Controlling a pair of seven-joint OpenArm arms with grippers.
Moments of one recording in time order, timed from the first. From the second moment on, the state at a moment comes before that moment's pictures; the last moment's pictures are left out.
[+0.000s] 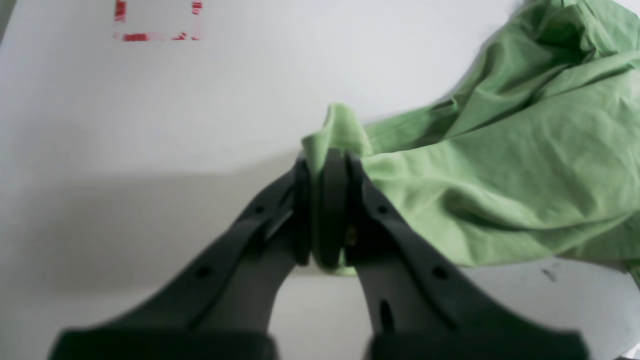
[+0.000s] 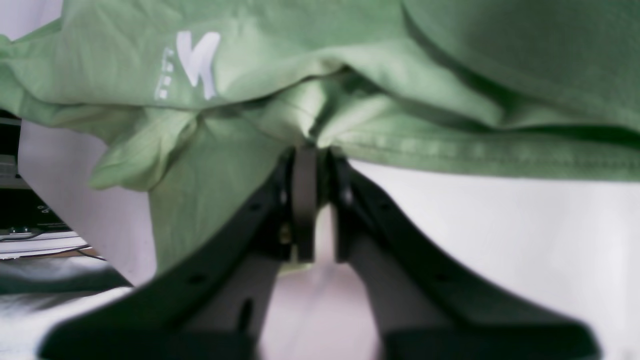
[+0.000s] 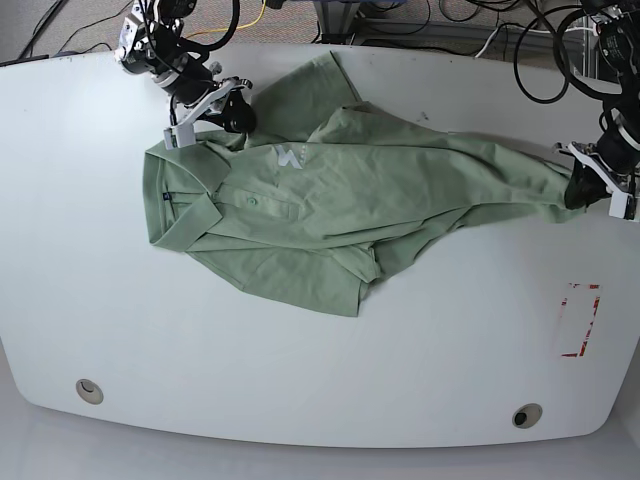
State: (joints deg) left arm 17.3 -25.4 -34.6 103.1 -41.2 -33.9 49.8; right arm -23.8 -1.8 26.4 92.1 38.5 40.6 -50.7
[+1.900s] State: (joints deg) left arm 17.1 -25.4 -31.7 103.1 -37.7 -33.9 49.7; right arm -21.7 -2.9 22.1 88.0 42.7 42.7 -47.0
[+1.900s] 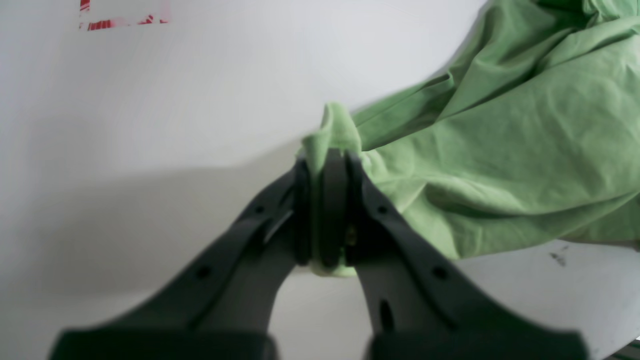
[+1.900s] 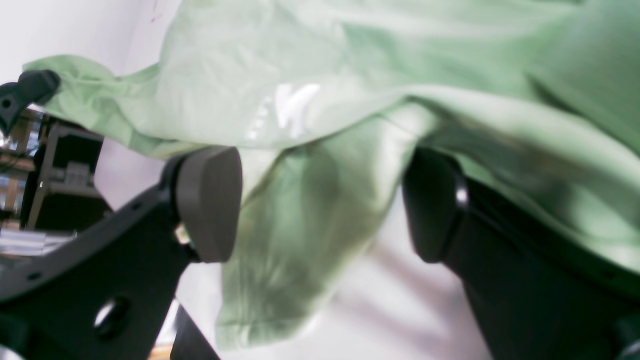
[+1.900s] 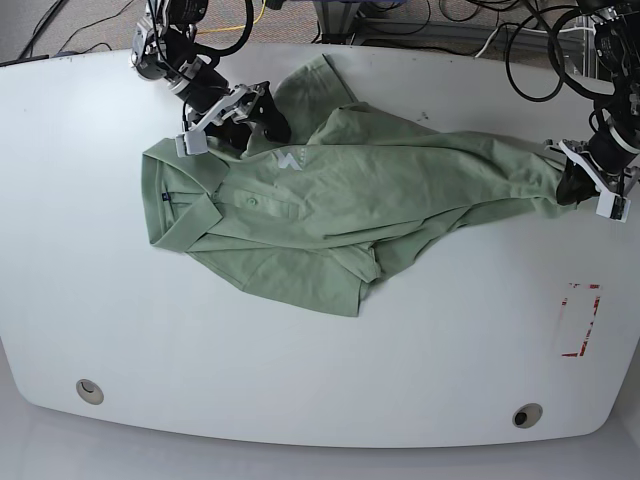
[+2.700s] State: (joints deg) left arm 17.1 -25.3 -31.7 103.1 -37.8 -33.9 49.7; right arm -20.8 -1.6 20.0 87.4 38.5 41.3 -49.2
